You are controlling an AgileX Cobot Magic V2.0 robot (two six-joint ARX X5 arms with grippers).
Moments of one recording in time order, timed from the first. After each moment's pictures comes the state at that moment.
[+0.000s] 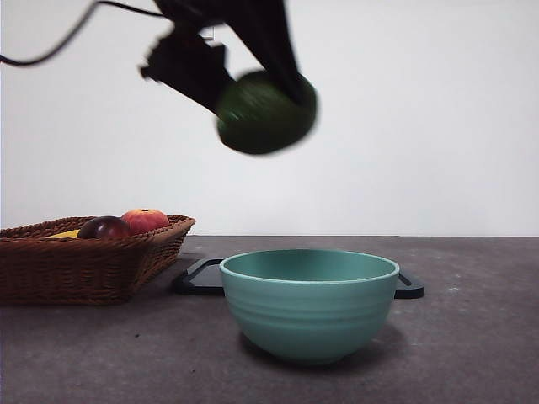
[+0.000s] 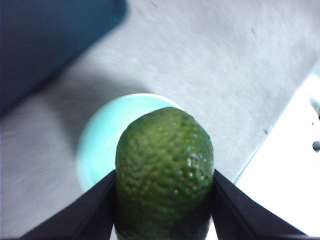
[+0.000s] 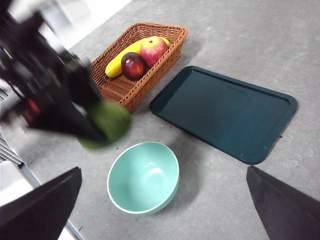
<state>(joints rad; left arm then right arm) -0.80 1.56 1.37 -0.84 0.30 -0.09 0.16 0.63 0.91 -0.82 -0.61 0.00</state>
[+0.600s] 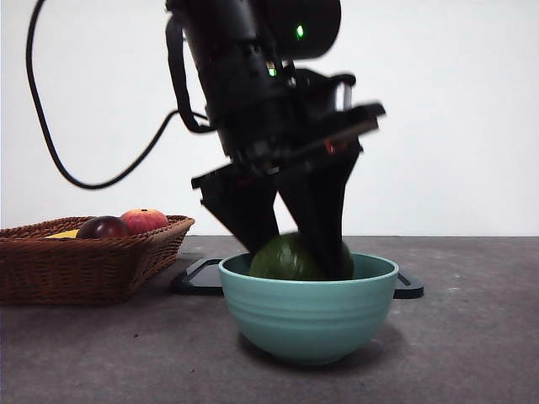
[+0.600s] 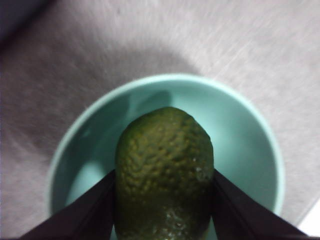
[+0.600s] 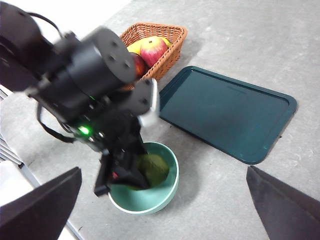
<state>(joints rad) -0.89 1.85 1.37 -0.77 0.15 -0.08 0.16 0.63 0.91 -0.82 -0.61 0.00</state>
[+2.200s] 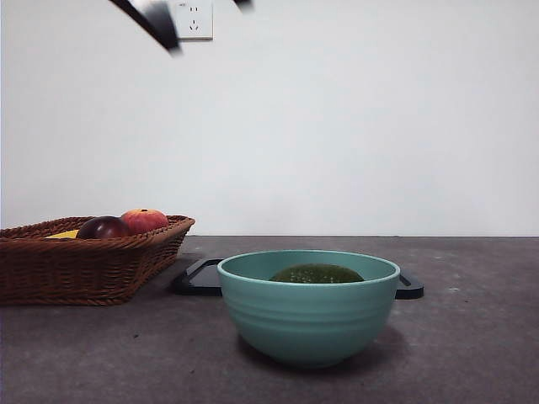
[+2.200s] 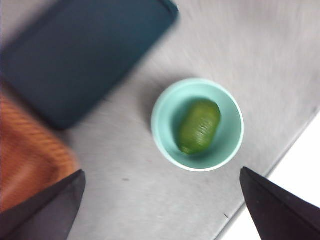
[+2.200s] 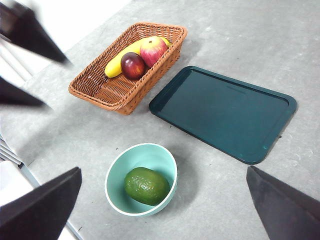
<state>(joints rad) -0.81 1.39 1.55 -1.15 0.03 0.01 0.16 0.63 0.91 -0.82 -0.61 0.00</state>
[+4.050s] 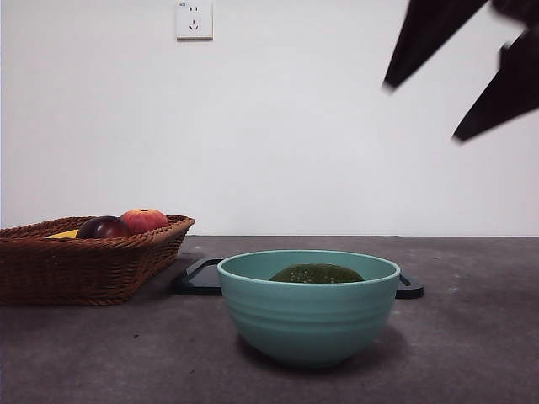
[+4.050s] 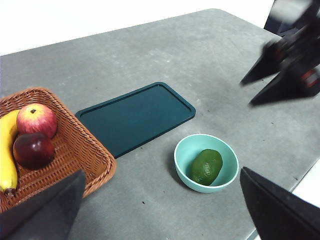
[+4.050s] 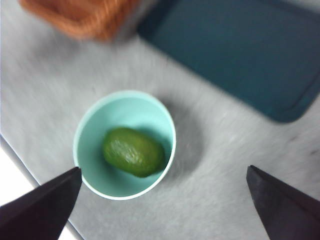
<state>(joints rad) -0.71 0.44 0.97 -0.90 0.02 -0.07 0.50 1.09 0.92 -0.72 -0.34 0.06</state>
